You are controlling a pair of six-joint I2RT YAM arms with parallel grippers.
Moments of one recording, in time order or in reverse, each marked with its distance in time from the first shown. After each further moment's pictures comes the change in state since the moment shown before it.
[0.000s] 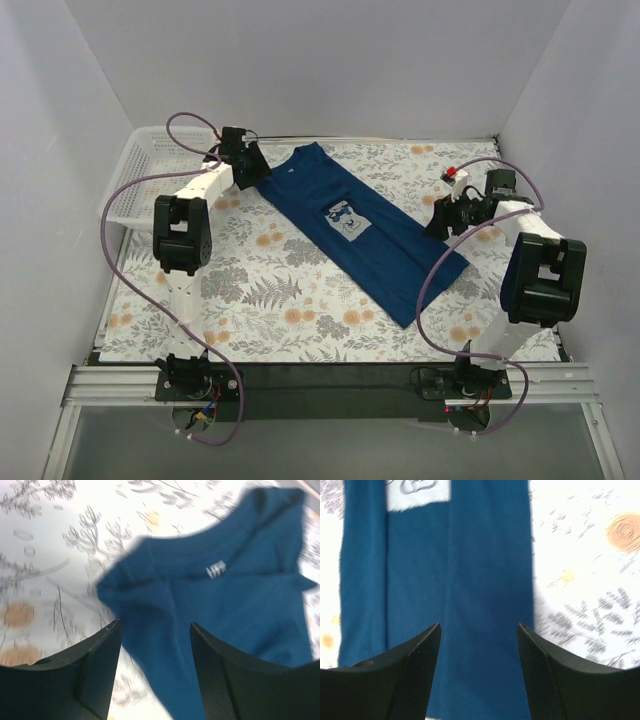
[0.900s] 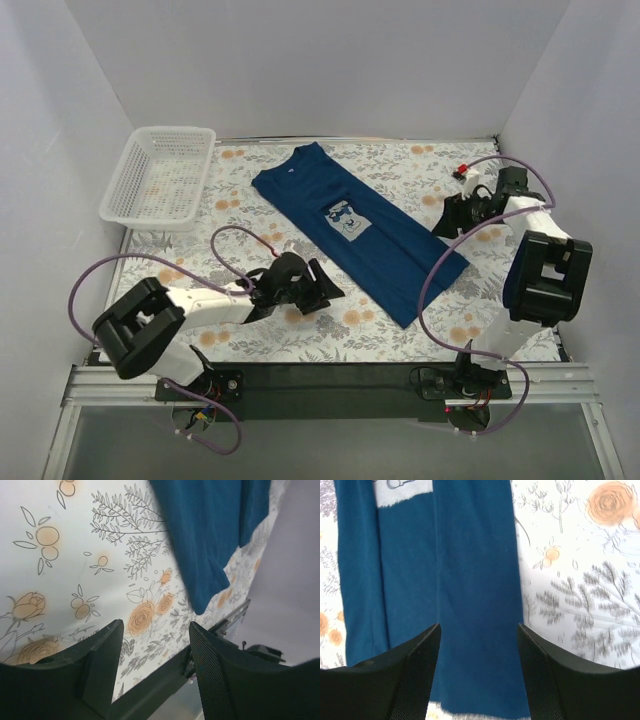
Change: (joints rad) left arm -0.679 -0.909 -1.329 0.564 0.097 -0.640; right arm -0.042 0.090 0.121 -0.121 0.018 0.000
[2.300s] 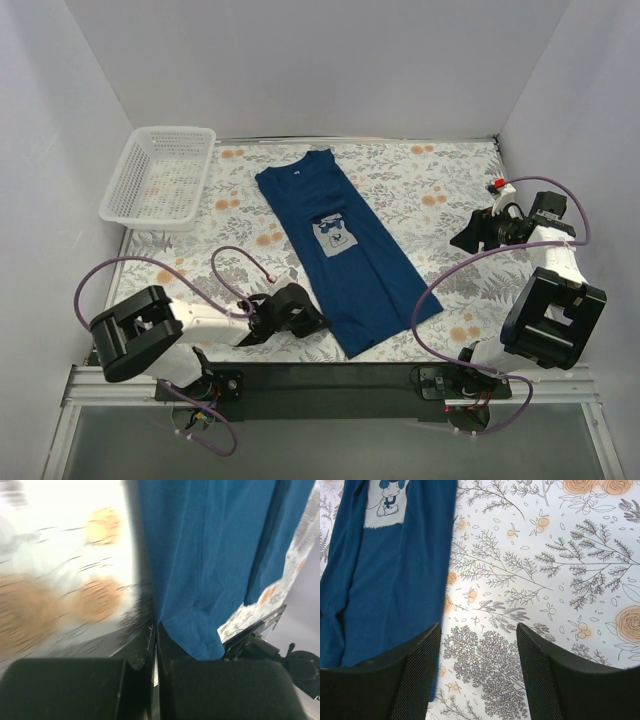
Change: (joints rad) left arm -0.218 0.034 -0.124 0.053 -0.222 -0.150; right arm -0.217 -0.294 -0.237 0.027 -0.143 0.013
